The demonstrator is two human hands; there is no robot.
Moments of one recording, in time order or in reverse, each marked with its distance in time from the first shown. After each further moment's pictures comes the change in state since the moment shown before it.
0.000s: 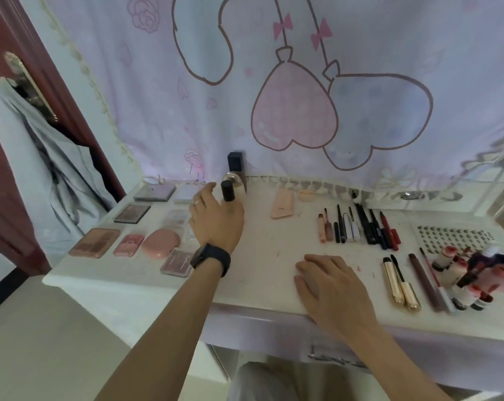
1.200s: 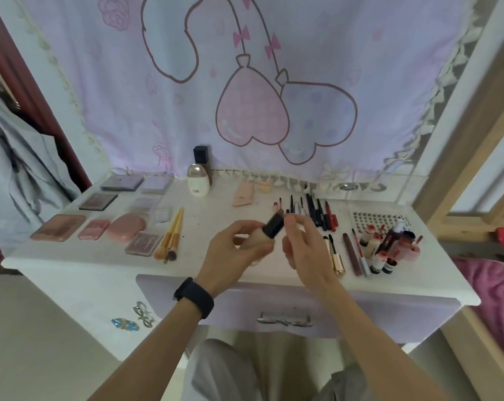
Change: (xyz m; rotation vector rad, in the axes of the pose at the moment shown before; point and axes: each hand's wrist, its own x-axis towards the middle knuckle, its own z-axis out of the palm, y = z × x) left_hand -0.128 0.050 -0.039 -0.571 -0.665 0.028; right_hand -0.008 0.002 -0.068 1.111 0.106 0.311
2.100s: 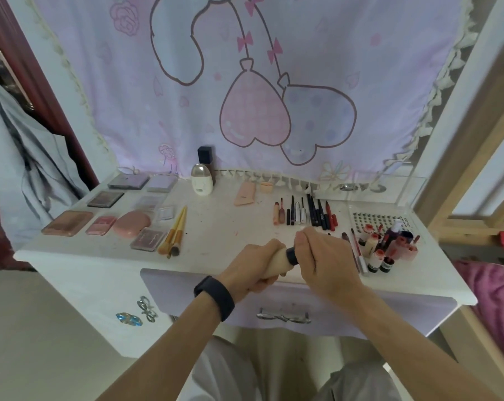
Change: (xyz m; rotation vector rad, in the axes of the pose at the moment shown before) left_hand -0.013 0.020 0.034 -0.128 -0.260 -0.452; right_hand -0.015 -0.011 -0.034 -0.760 0.094 -0.821
